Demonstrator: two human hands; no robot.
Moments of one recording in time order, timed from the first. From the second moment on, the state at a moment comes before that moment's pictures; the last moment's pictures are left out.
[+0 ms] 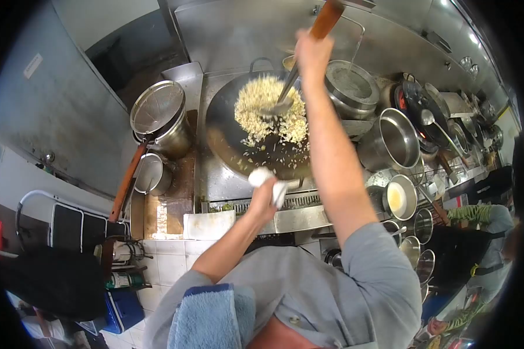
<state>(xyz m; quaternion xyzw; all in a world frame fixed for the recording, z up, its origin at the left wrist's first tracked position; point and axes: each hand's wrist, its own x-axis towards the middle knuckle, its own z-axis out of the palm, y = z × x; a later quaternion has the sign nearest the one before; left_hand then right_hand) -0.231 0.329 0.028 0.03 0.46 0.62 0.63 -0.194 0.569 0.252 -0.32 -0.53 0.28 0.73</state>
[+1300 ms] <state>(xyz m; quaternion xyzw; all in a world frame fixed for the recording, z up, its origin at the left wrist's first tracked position) -0.295 0.408 0.020 0.07 0.50 0.51 0.70 -0.170 0.533 0.249 -0.18 -0.50 0.49 0.69</state>
